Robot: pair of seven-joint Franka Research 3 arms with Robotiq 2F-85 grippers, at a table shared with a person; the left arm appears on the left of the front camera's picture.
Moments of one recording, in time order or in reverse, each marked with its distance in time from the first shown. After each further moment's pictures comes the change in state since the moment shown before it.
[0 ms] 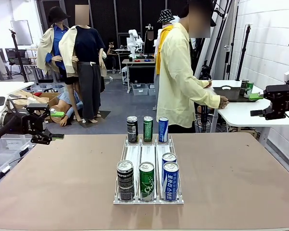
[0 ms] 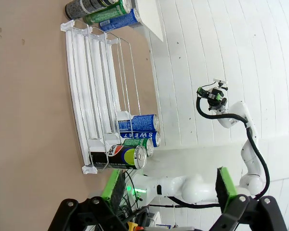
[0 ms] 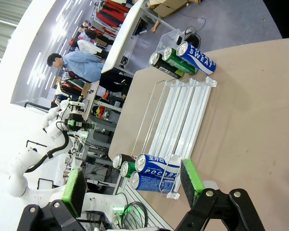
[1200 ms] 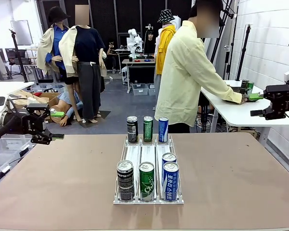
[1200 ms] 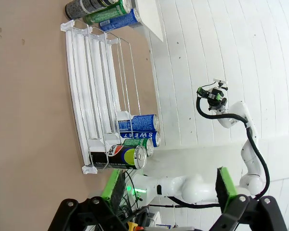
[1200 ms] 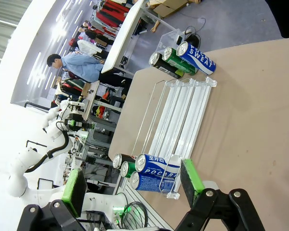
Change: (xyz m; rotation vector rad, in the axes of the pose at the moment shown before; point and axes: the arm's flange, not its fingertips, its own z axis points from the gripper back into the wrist) left arm 0.000 0.000 0.000 0.000 0.000 0.000; right arm 0.000 0.000 0.000 0.000 0.000 0.000
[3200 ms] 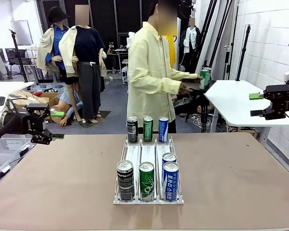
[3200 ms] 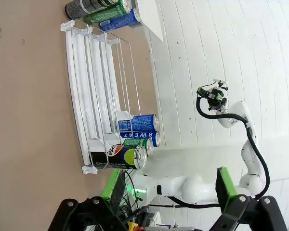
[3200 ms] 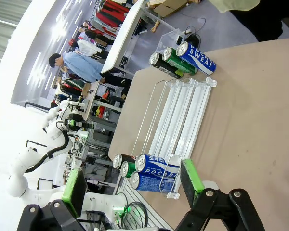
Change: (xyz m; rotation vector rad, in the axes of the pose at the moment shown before) left arm 0.000 0.000 0.000 0.000 0.000 0.000; right arm 0.000 0.000 0.000 0.000 0.000 0.000
